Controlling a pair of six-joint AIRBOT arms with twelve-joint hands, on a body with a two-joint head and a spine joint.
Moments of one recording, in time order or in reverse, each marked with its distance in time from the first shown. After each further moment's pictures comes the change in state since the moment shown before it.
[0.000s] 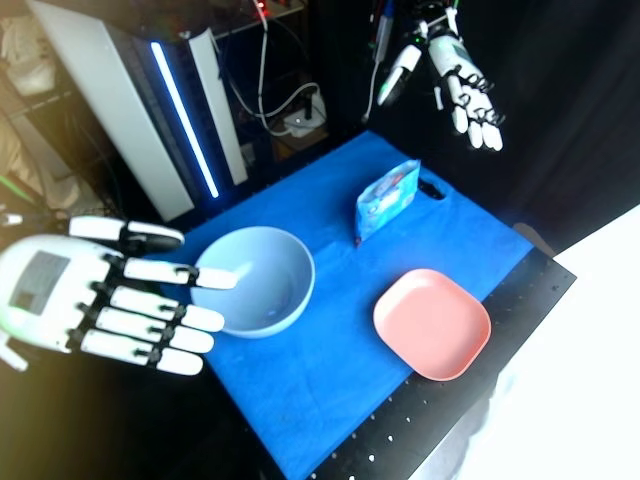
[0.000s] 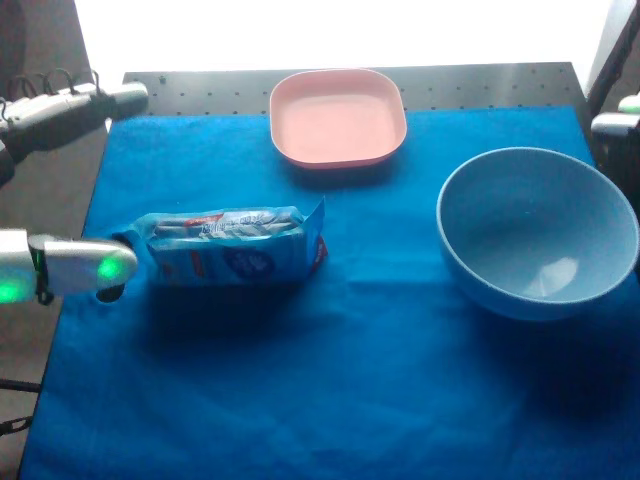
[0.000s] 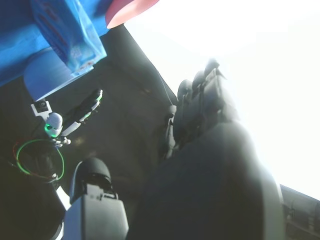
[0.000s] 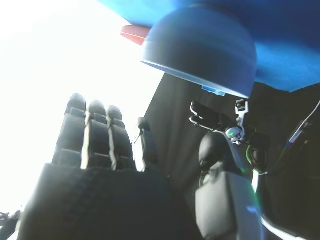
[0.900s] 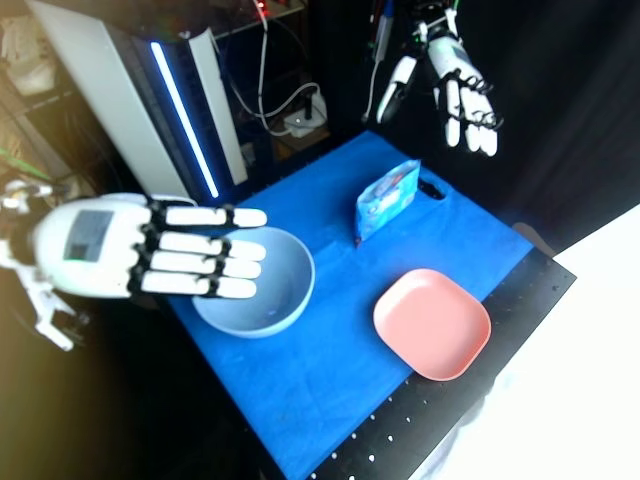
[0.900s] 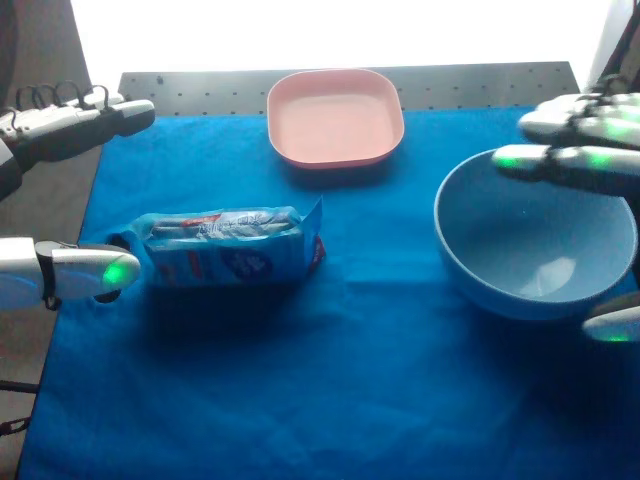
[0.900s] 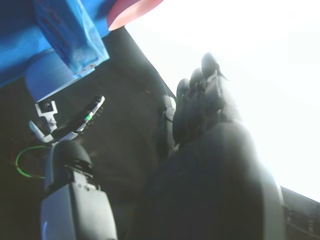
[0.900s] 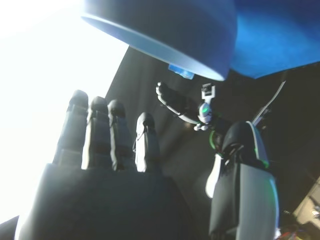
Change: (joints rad) left arm 0.000 -0.007 0.001 0.008 0.007 -0.001; right arm 0.238 -0.036 -0.011 -0.354 -0.134 0.005
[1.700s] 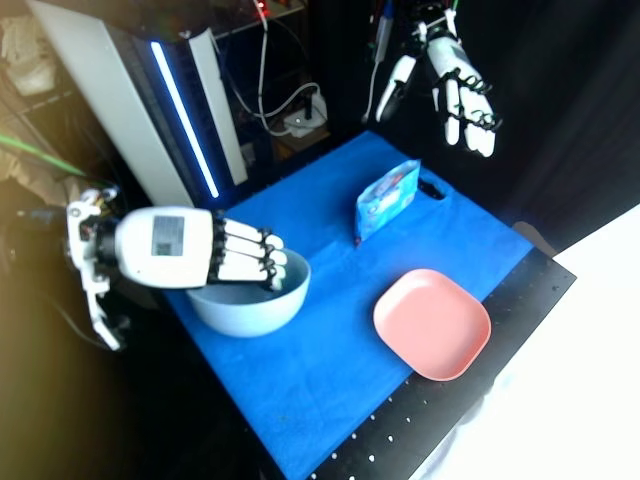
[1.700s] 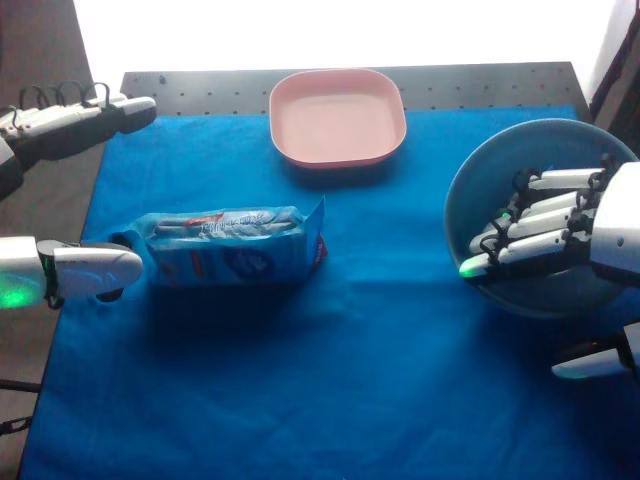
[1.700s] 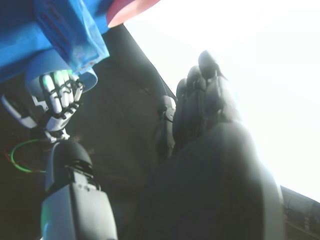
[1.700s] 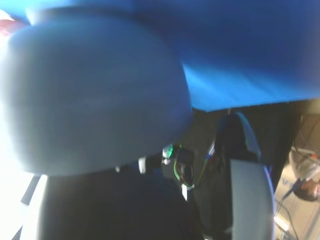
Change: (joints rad) left arm 0.000 -0.006 0.000 -0.005 -0.013 -0.008; right arm 0.068 -0.102 0.067 -0.214 -0.226 0.089
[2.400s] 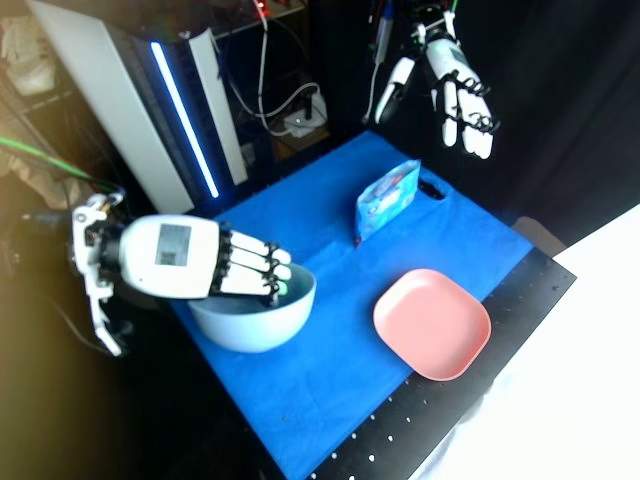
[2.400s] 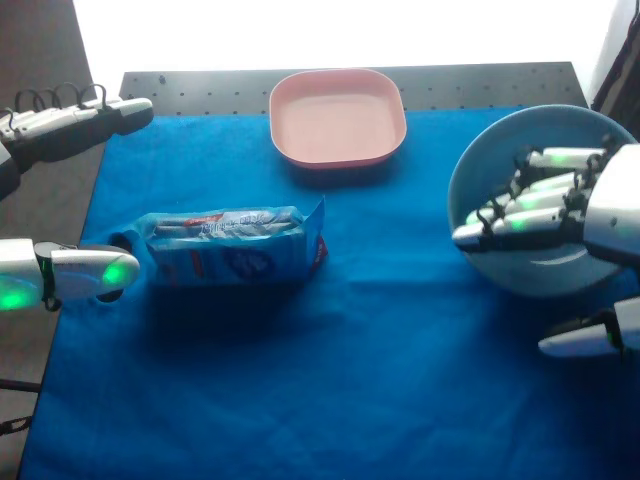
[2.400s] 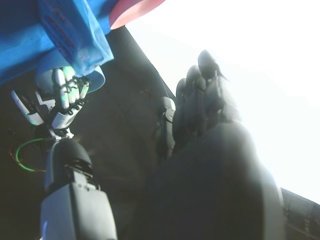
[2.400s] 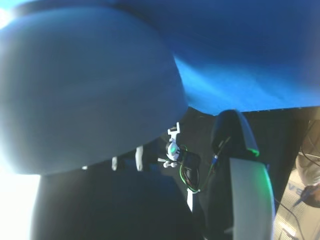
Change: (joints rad) left arm 0.011 -0.003 0.000 -0.010 -0.008 -0.001; right arm 0.043 0.005 0.002 0.014 0.017 0.021
